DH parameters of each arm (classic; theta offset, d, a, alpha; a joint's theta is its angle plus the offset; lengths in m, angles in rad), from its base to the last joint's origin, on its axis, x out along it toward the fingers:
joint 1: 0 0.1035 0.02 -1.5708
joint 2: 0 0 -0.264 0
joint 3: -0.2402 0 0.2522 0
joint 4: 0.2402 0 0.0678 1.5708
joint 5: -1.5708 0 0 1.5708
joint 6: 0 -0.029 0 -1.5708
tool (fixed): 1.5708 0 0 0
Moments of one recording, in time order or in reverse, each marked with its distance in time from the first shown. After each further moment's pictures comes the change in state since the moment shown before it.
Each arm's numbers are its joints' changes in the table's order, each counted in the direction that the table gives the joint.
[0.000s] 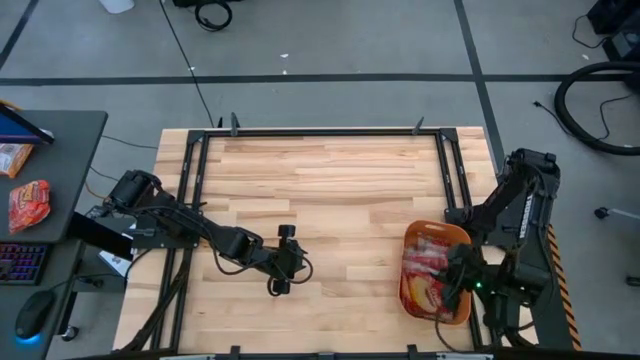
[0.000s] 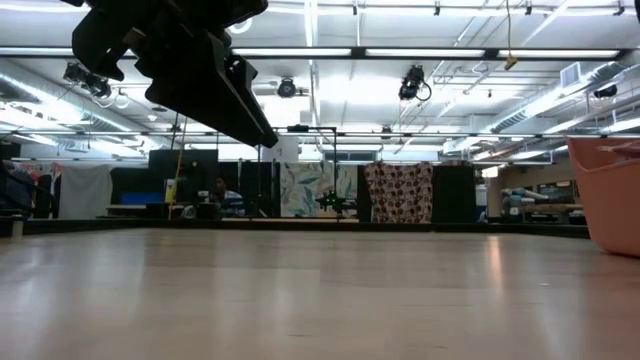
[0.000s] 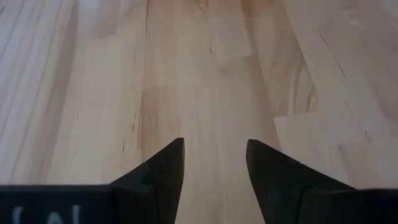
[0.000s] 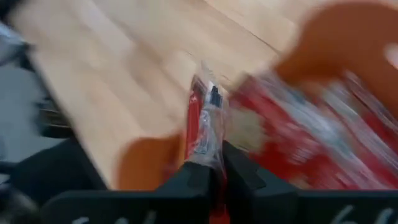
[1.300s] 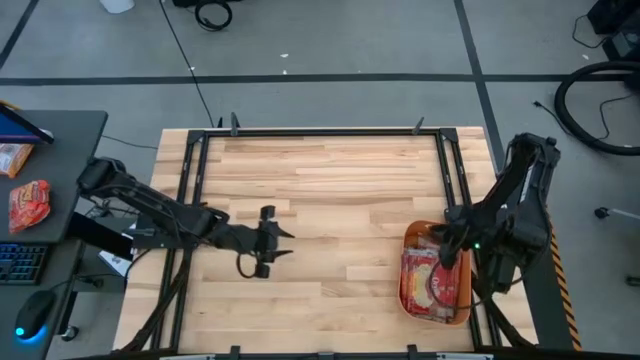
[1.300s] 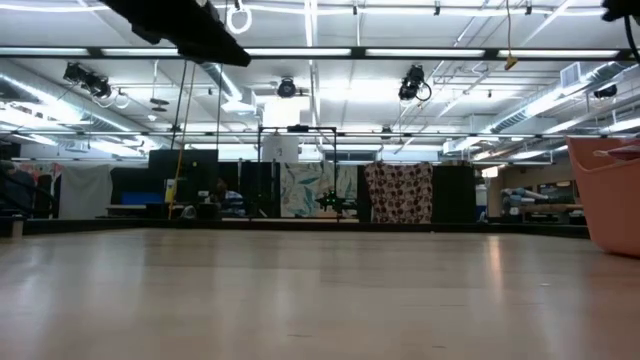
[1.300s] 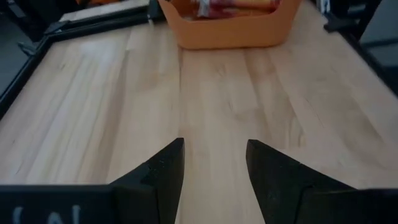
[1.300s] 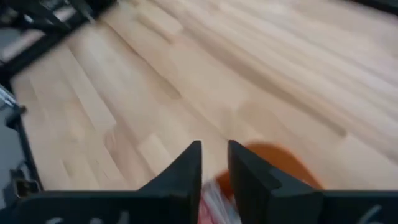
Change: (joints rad) left arm 0.034 -0.379 0.166 -0.049 -0.013 -0.075; right arm -0.148 -0.244 0.042 0.215 -0.180 0.173
